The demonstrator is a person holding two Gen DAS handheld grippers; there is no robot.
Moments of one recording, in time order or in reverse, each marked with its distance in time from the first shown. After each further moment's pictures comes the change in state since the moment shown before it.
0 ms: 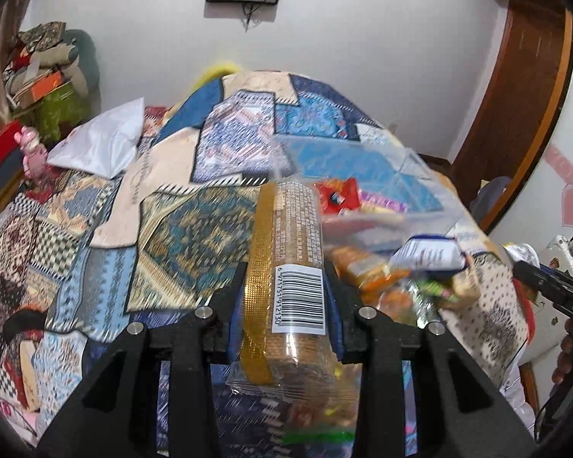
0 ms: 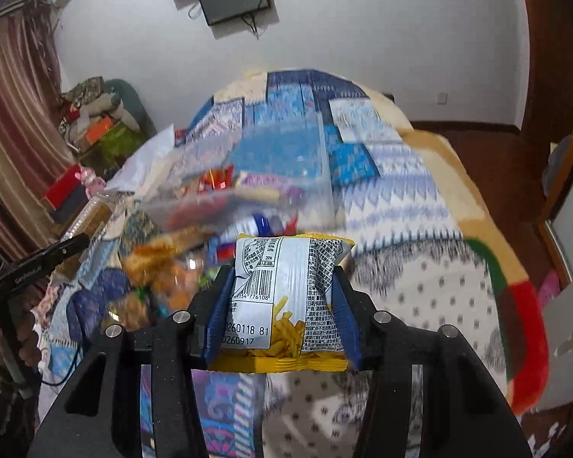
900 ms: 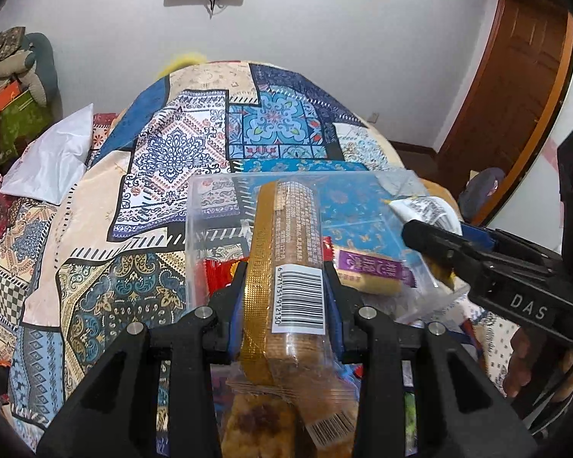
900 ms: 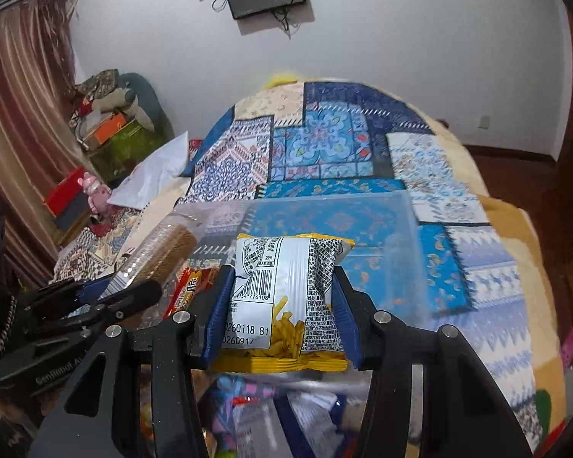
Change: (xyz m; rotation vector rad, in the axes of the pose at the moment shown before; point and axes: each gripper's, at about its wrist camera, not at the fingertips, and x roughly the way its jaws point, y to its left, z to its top) left arm 0.123 -0.038 0.078 0.038 0.071 -0.068; right arm 0.125 0.035 0.098 -0.079 0.025 0.090
